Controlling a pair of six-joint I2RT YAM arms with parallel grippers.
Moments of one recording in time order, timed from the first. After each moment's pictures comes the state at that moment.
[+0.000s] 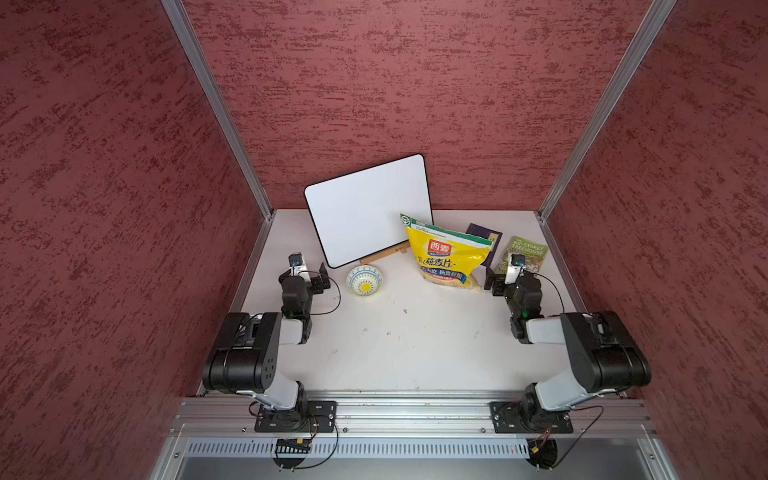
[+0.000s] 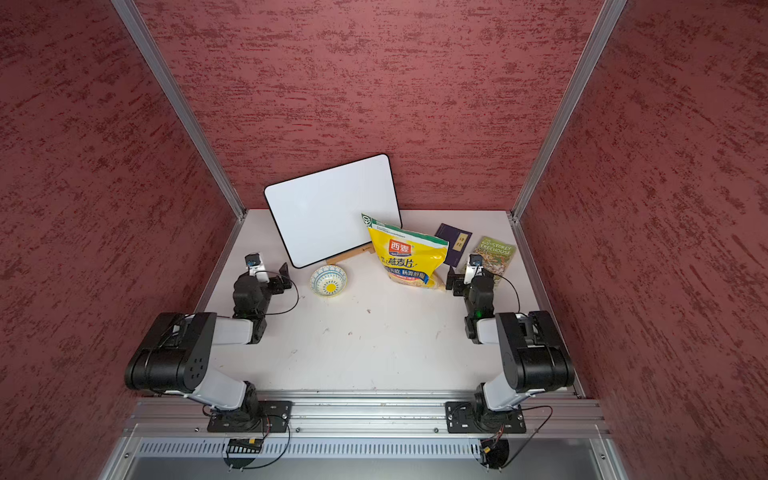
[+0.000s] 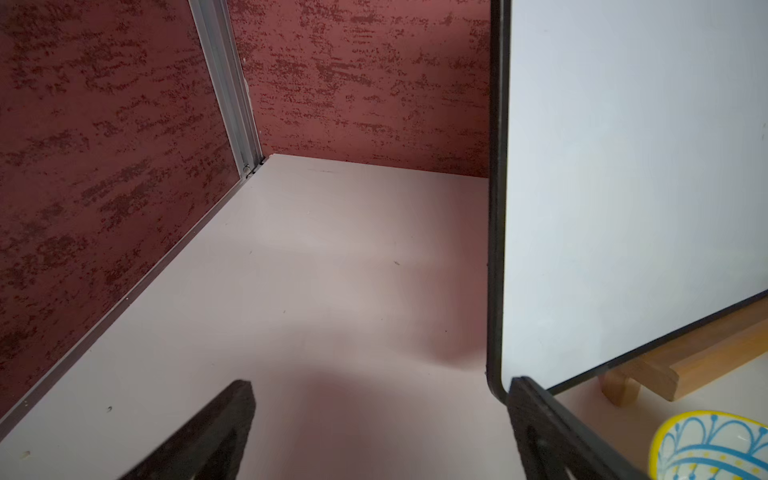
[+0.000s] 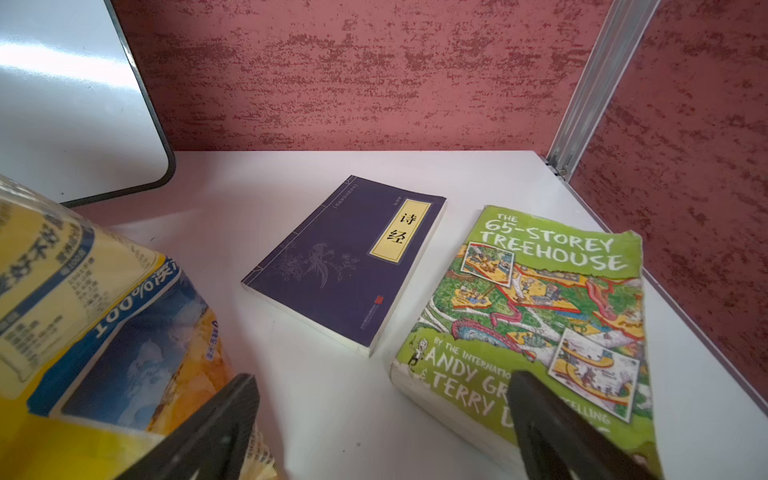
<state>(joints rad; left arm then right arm) 0.02 1.54 0.35 0.95 -0.11 -0.10 0.03 1.56 0.37 0.92 0.05 0.04</state>
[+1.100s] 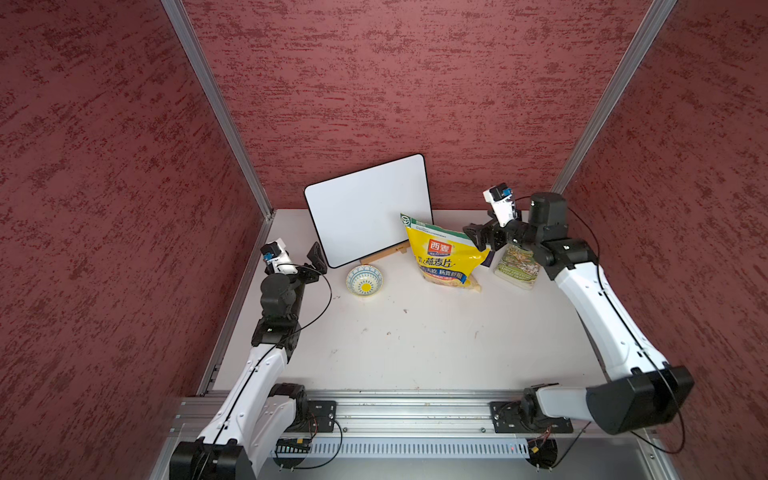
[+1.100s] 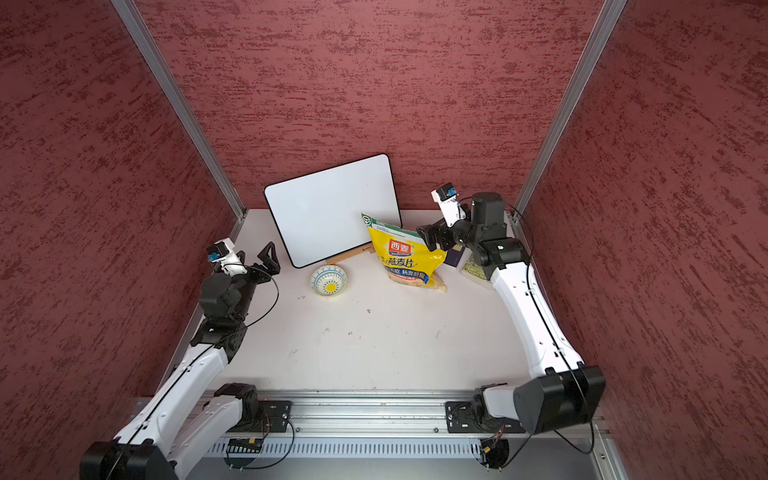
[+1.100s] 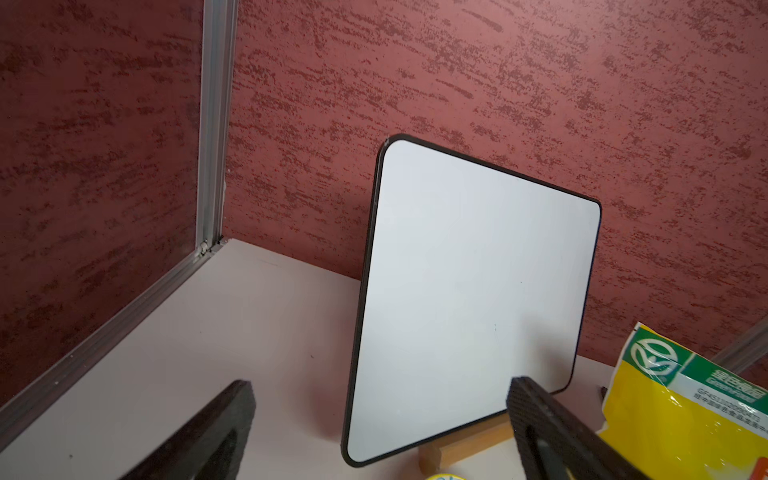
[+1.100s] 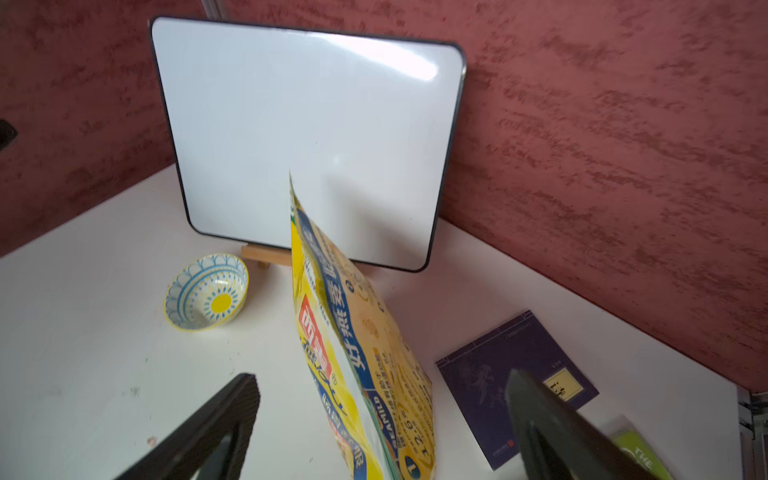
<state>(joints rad) -0.05 0.85 0.48 0.31 -0.05 -0.40 0.19 1.42 1.49 -0.62 -0.43 -0.30</state>
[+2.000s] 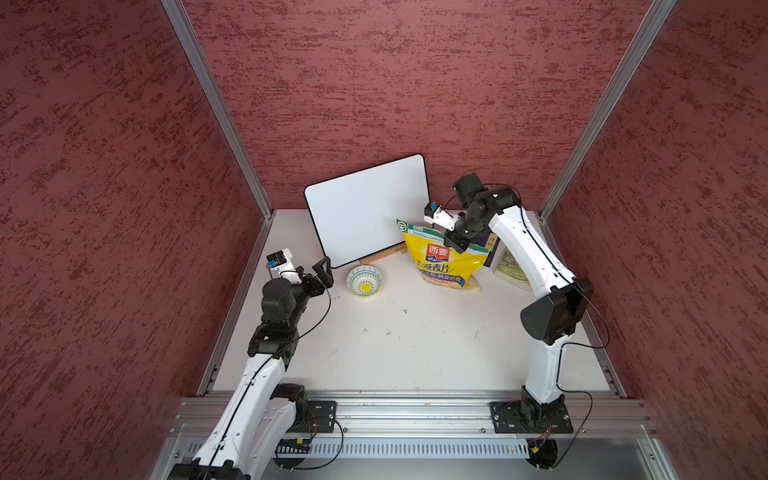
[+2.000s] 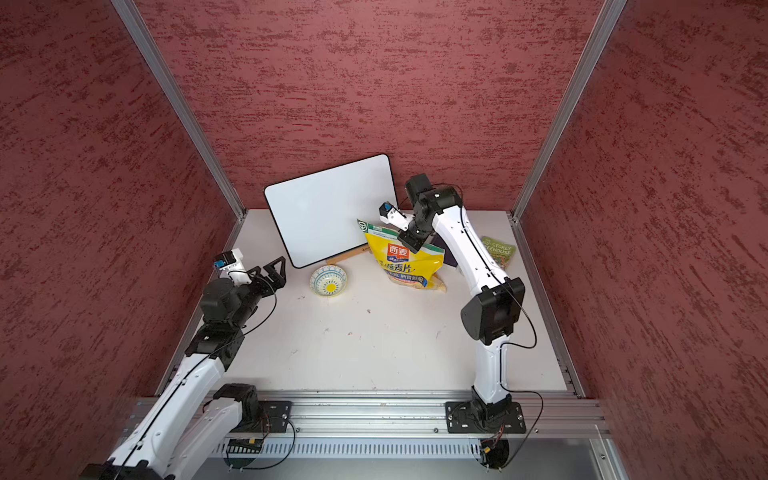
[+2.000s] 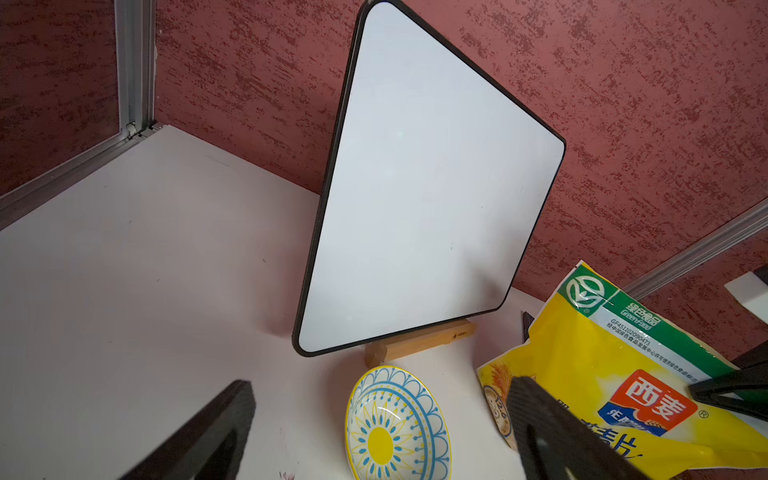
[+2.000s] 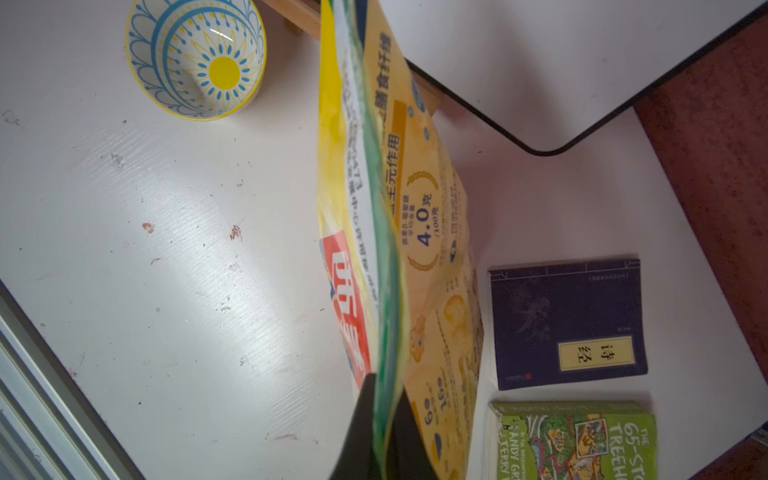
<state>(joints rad) -0.06 0.77 0.47 0.11 0.08 -0.52 0.40 1.99 2.20 -1.38 -0.18 -0.57</state>
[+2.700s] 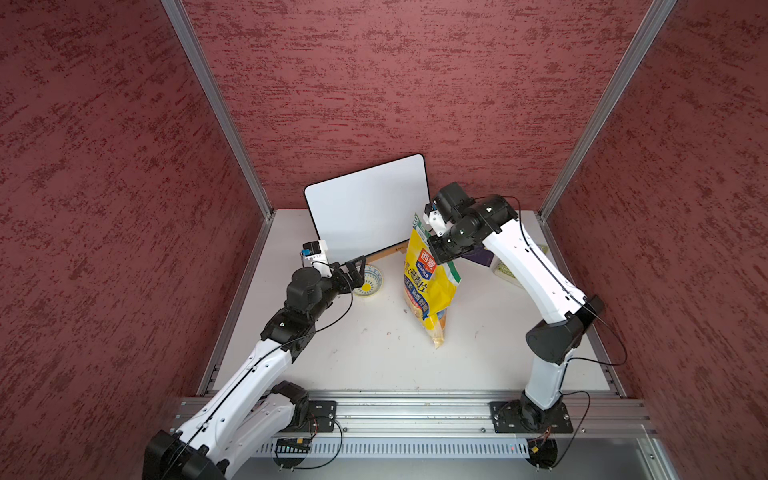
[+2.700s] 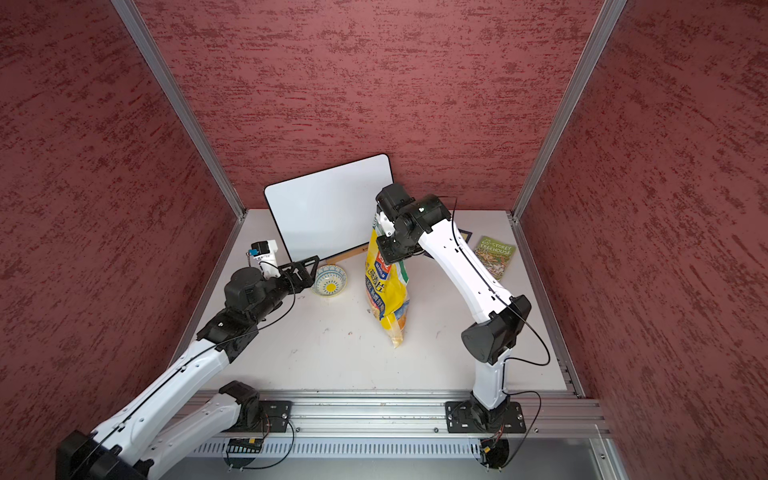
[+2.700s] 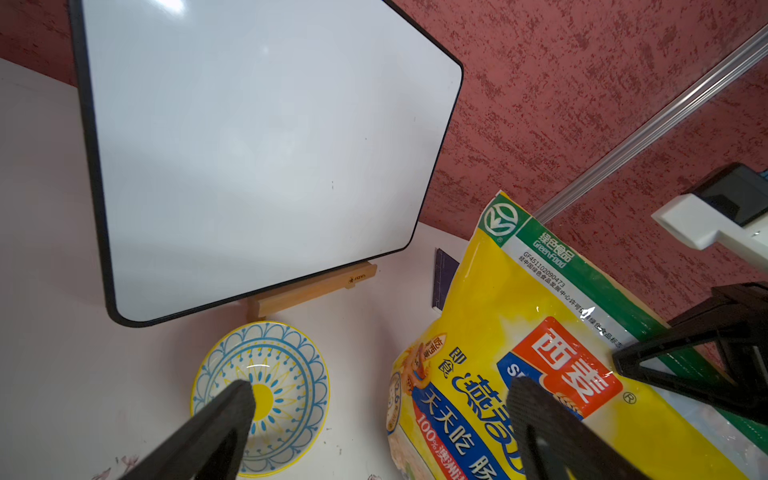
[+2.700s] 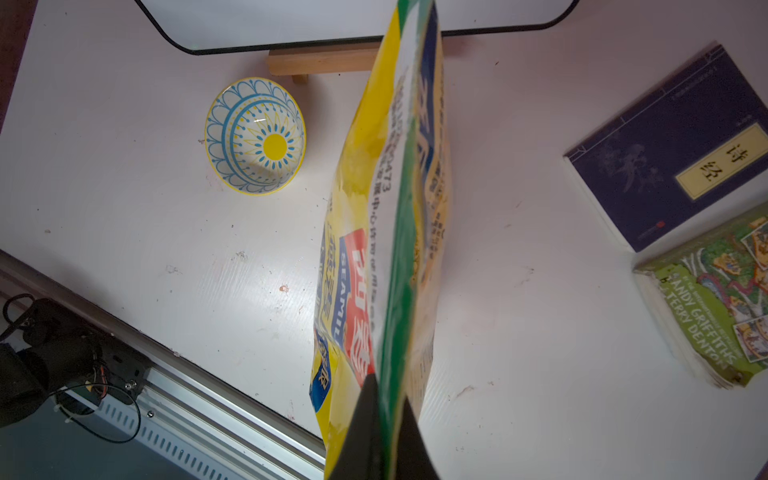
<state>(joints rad) -0.42 0.90 0.64 0.02 0.01 -0.62 0.62 1.84 2.14 -1.43 -0.04 0.23</state>
